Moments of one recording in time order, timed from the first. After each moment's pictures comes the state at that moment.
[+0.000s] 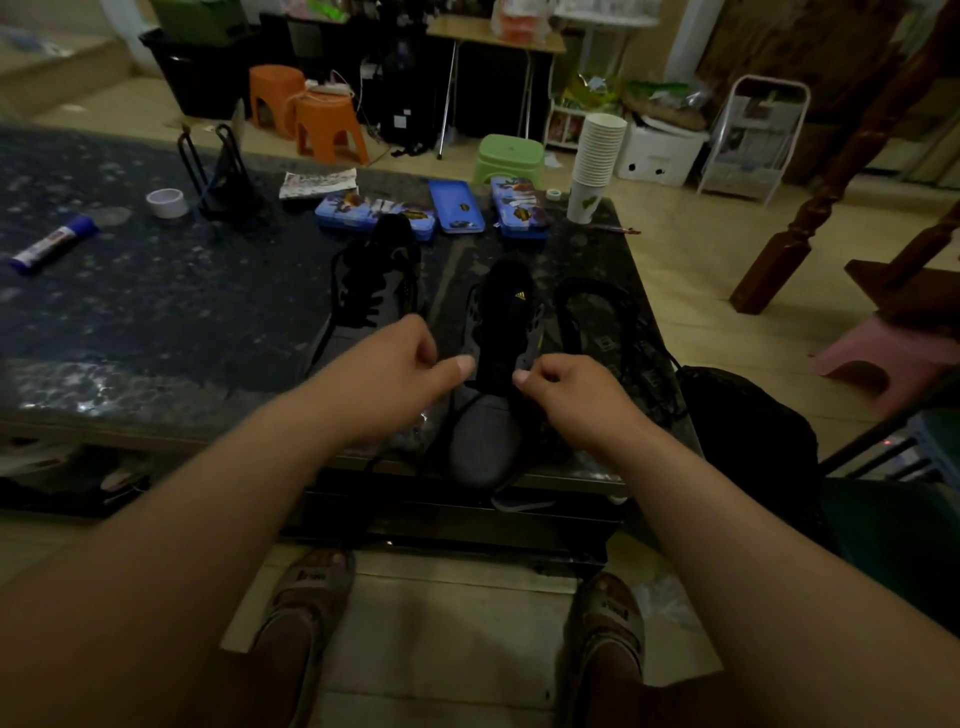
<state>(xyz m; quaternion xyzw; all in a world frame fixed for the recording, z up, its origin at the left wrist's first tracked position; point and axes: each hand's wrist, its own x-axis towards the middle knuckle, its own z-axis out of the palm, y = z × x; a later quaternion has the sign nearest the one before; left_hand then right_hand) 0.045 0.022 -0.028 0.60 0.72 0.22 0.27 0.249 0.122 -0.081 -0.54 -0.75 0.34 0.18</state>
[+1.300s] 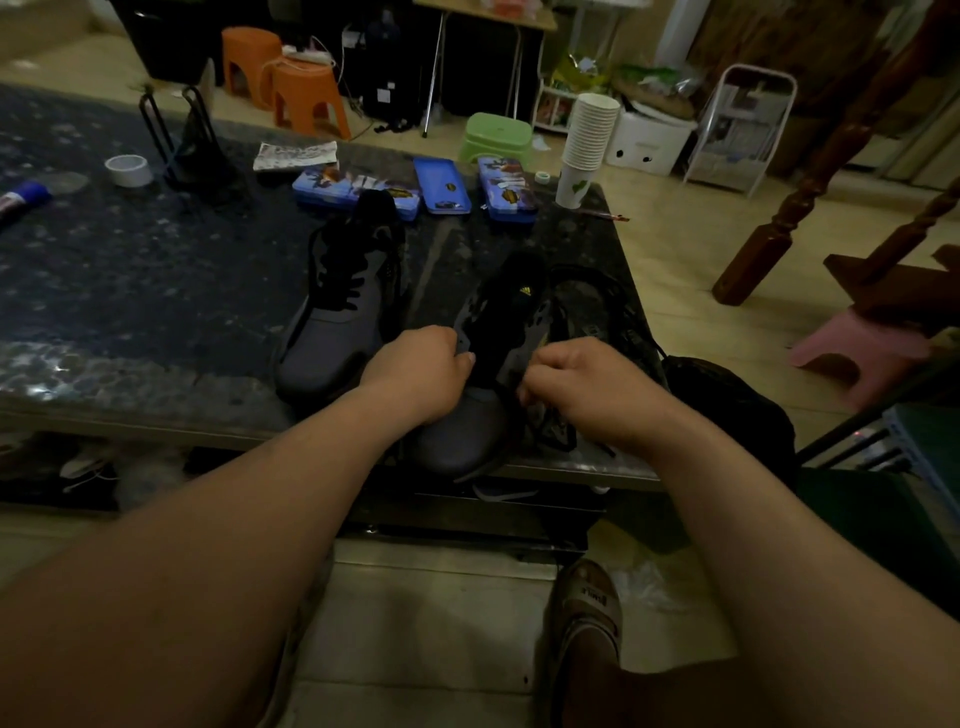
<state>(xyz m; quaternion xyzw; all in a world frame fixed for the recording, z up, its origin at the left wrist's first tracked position) 0.070 0.084 -0.091 0.59 0.76 0.17 0.19 0.269 0.105 -0.037 -0.47 -0.79 0.38 0.11</state>
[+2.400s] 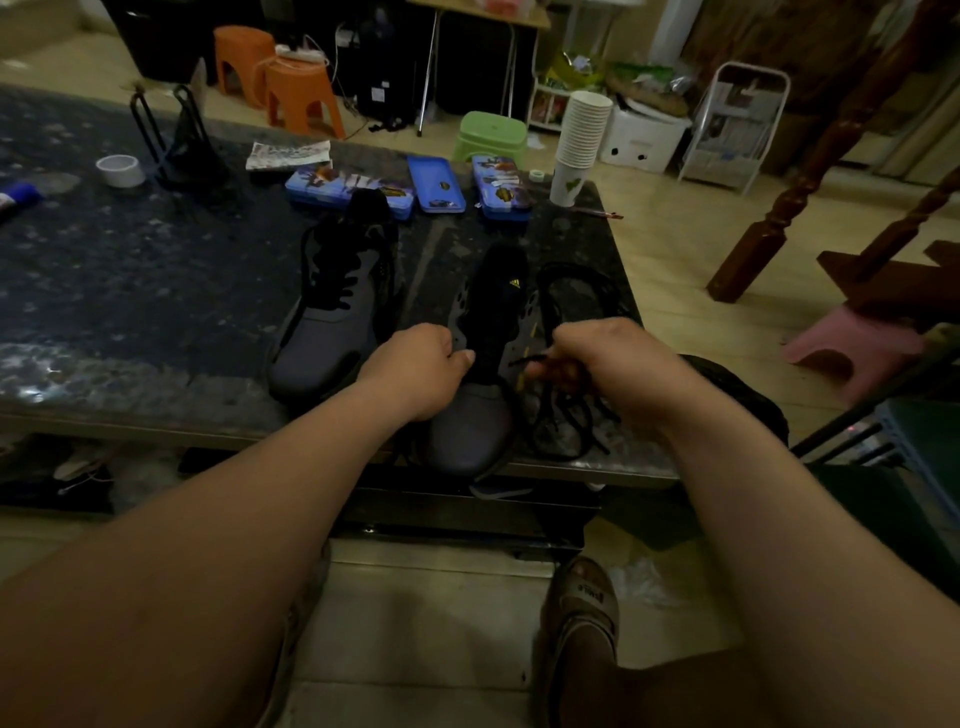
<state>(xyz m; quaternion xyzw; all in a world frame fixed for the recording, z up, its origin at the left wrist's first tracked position) 0.074 0.083 -0.084 0.57 0.76 0.19 0.24 0.276 0.110 -0.025 -0.54 -0.64 0.51 0.22</state>
